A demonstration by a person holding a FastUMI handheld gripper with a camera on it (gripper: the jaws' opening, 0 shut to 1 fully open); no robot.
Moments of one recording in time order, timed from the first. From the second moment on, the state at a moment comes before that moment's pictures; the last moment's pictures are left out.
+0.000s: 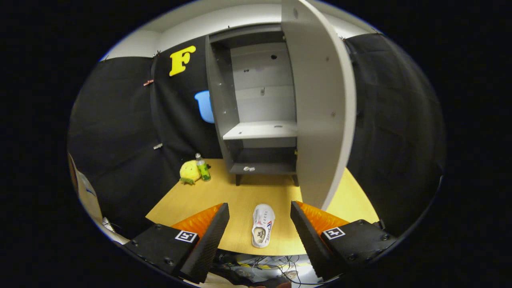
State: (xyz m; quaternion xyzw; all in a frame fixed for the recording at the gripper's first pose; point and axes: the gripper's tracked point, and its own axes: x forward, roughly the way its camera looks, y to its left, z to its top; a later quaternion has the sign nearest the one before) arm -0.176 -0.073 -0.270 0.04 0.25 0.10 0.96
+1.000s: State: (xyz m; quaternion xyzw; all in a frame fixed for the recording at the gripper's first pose) arm -0.084 -0.002 -0.564 0.07 0.39 0.08 0.92
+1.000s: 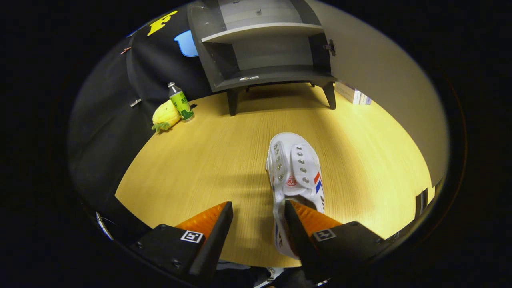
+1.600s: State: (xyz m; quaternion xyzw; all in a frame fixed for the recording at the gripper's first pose) arm -0.005 -0.019 -0.580 0.07 0.29 0.02 0.96
